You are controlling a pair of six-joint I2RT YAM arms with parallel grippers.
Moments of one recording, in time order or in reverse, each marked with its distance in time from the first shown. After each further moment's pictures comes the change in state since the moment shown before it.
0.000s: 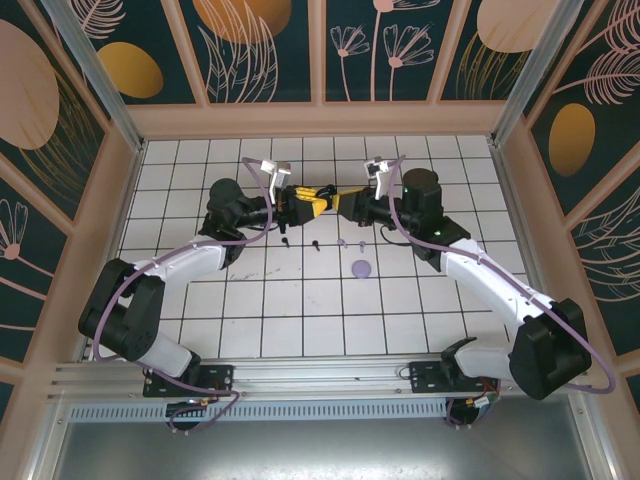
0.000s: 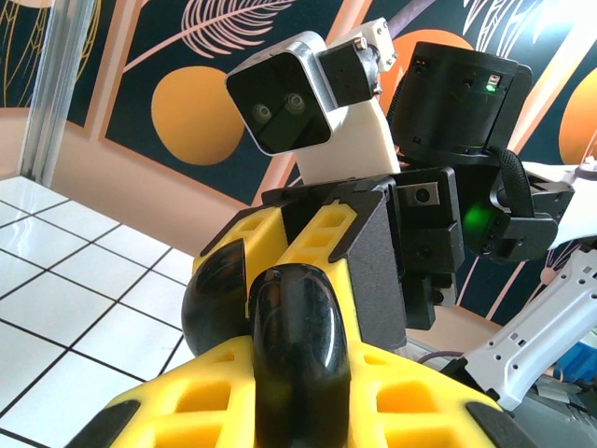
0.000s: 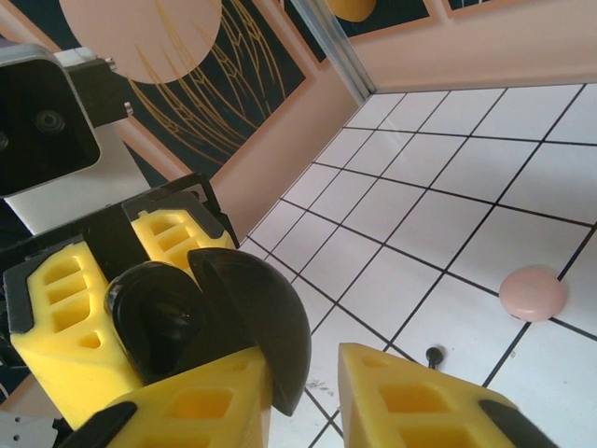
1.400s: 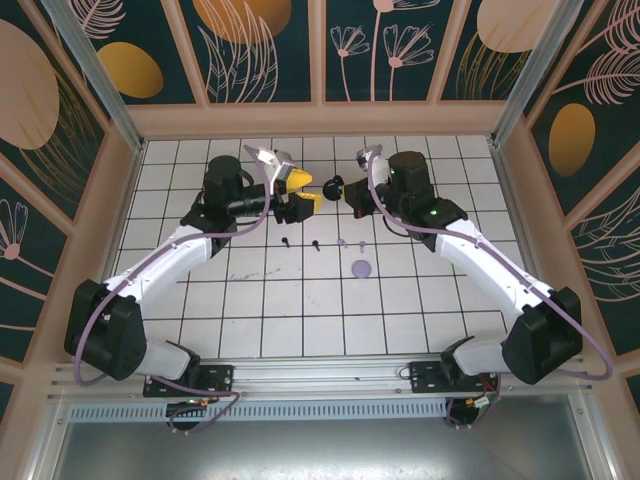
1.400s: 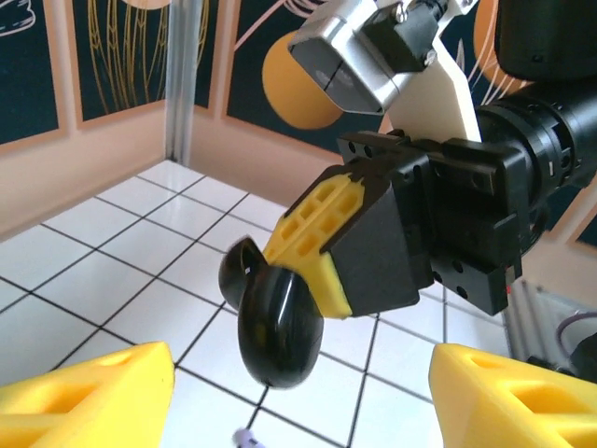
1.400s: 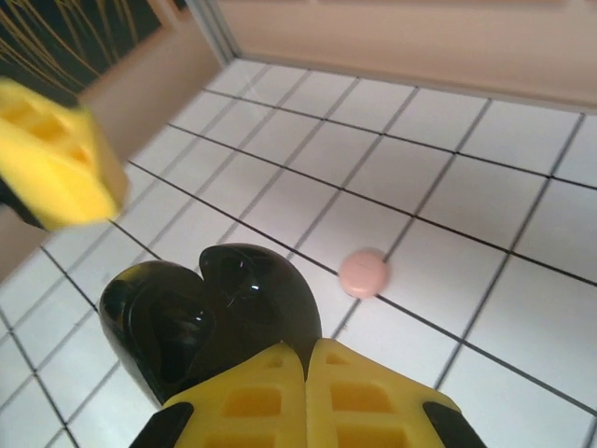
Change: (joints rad) left arm 0.025 -0.109 0.199 -0.675 -0.178 0.506; right arm 0.042 0.093 0.235 -0.397 0.325 -0.327
